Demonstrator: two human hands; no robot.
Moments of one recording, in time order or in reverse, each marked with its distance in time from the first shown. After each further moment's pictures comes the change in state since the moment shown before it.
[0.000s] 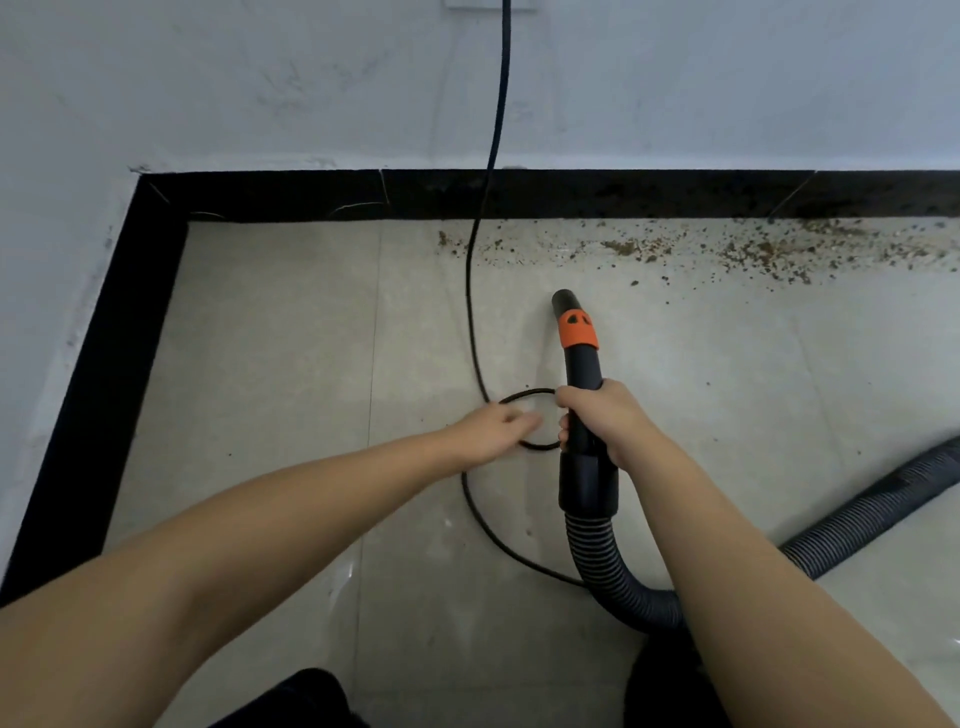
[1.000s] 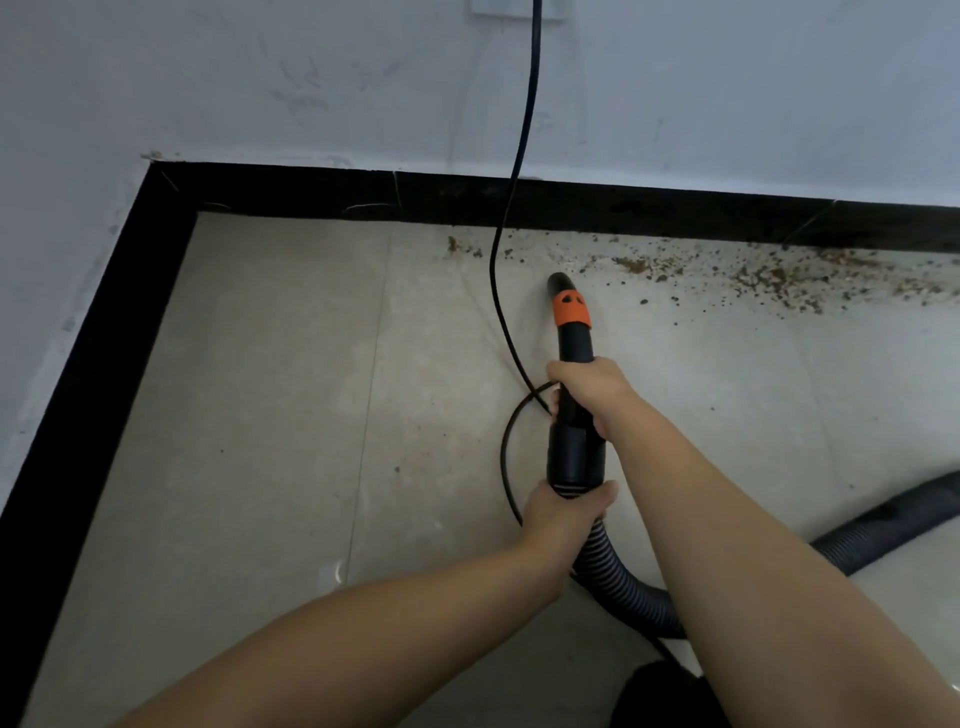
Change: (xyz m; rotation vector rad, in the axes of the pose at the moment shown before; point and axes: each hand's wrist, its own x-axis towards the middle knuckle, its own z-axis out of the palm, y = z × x) left_hand -0.012 0.020 0.106 -0.907 0.281 -0.286; right_hand 0.036 -0.032 0.011 -0.003 0.013 -0.014
